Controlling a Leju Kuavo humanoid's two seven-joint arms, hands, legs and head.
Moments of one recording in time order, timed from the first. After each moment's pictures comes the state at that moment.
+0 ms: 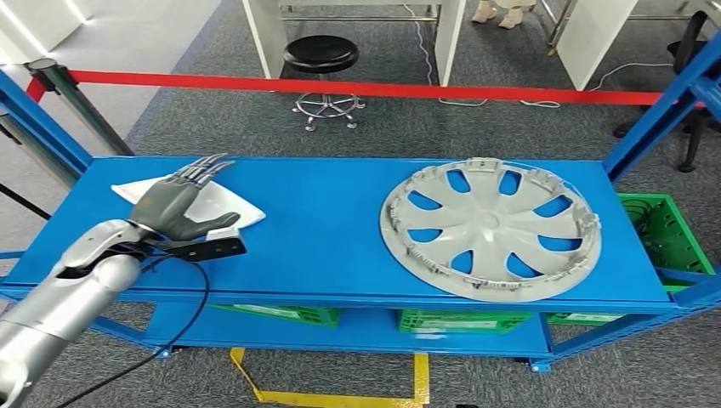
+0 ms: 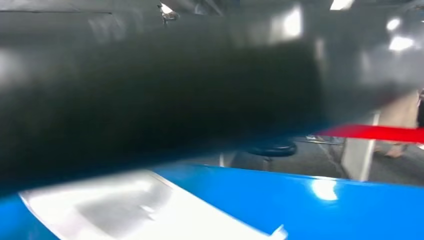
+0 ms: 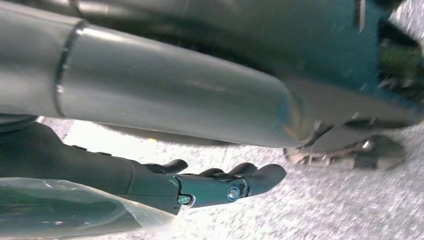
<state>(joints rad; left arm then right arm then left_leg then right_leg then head) -0.55 0.36 -0.53 -1.13 -0.79 0.17 -0.34 -0.04 0.17 -0.33 -0.19 0.26 -0.03 0.13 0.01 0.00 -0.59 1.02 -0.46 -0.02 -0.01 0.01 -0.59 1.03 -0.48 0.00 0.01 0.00</state>
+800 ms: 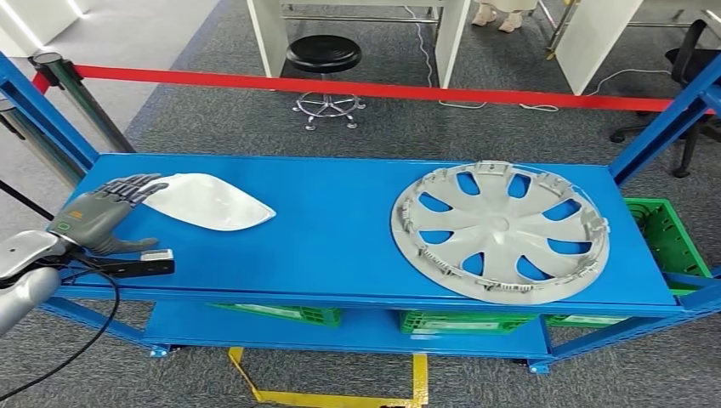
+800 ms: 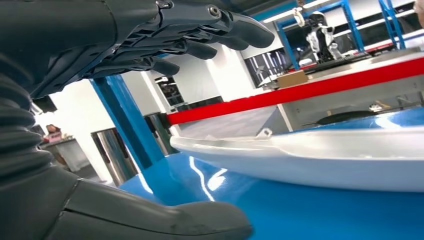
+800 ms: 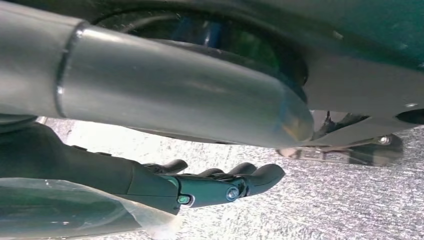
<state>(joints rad) -0.53 0.61 -0.58 -1.07 -0.92 0.23 -0.35 -0.03 0.17 -0.33 -0.19 0.28 -0.03 0.12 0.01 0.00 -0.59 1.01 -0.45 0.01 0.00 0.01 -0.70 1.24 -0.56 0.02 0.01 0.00</state>
